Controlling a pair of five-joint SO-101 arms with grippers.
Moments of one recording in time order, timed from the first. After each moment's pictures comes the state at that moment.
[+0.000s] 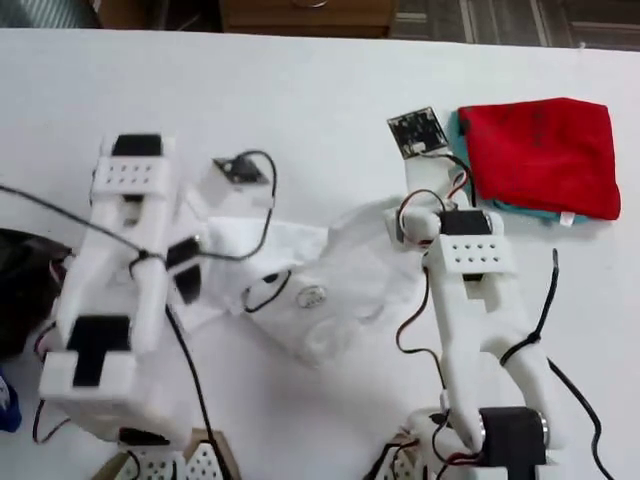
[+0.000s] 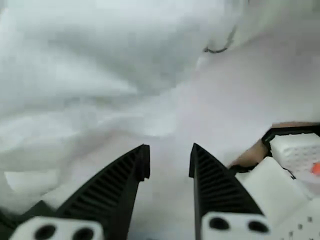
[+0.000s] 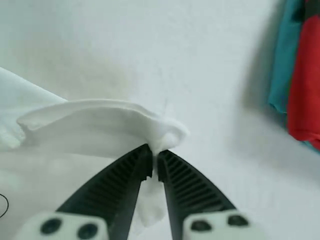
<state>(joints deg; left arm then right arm) -7.8 3.5 10.6 99.4 -54.8 -6.6 -17.5 36.2 49.0 17.5</state>
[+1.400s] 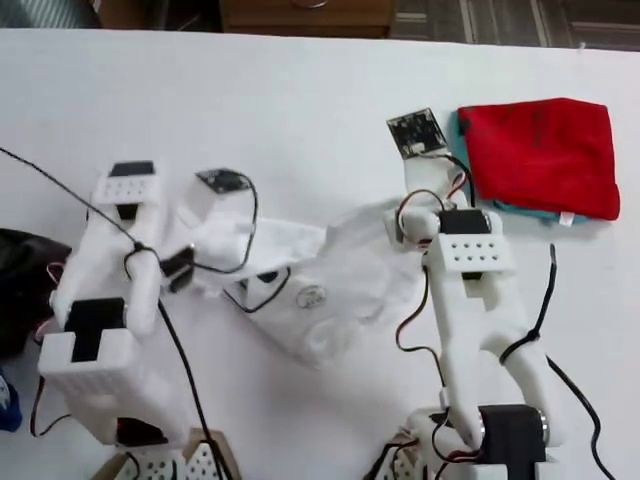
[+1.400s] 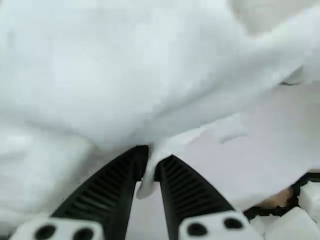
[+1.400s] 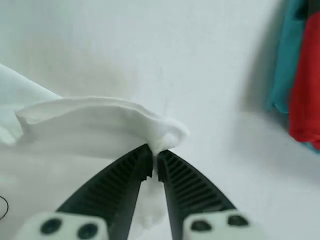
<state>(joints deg) -12.3 12.8 11.5 87.2 -49.0 -6.6 -16.7 34.7 49.0 17.4</state>
